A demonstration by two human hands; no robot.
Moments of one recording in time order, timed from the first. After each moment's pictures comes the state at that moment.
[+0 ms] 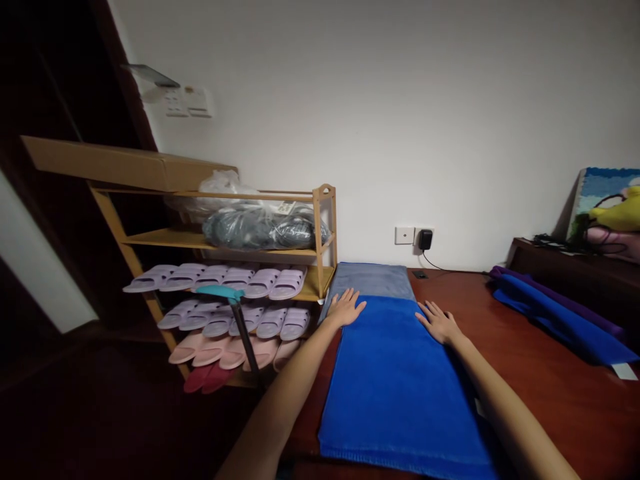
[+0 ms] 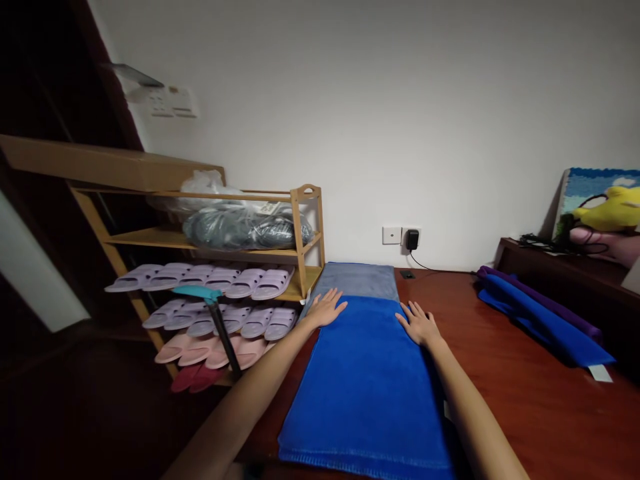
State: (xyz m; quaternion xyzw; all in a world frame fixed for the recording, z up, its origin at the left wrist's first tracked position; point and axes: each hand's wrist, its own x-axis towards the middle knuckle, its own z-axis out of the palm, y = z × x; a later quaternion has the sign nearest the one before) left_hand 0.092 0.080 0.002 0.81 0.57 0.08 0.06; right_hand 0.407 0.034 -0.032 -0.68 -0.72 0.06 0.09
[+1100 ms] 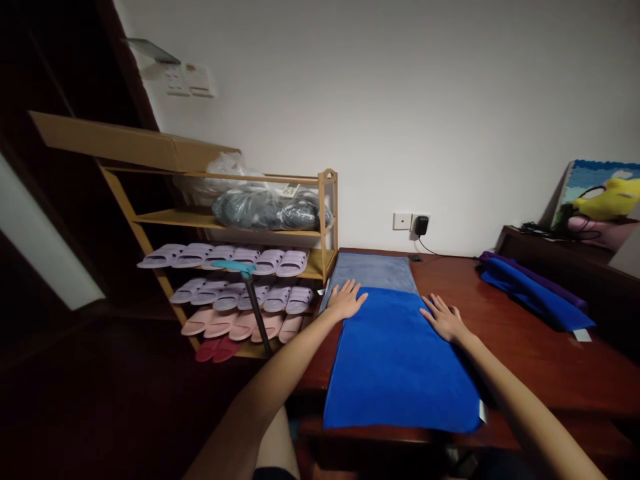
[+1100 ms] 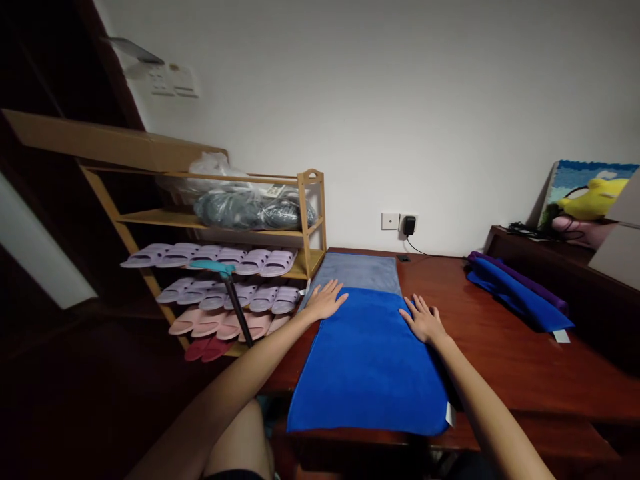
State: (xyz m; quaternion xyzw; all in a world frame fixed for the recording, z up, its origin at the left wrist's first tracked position) left_hand 0.095 0.012 0.000 0.82 0.57 0.09 0.05; right_hand 0.414 -0.046 -0.033 -0.69 -0.72 0.04 0.07
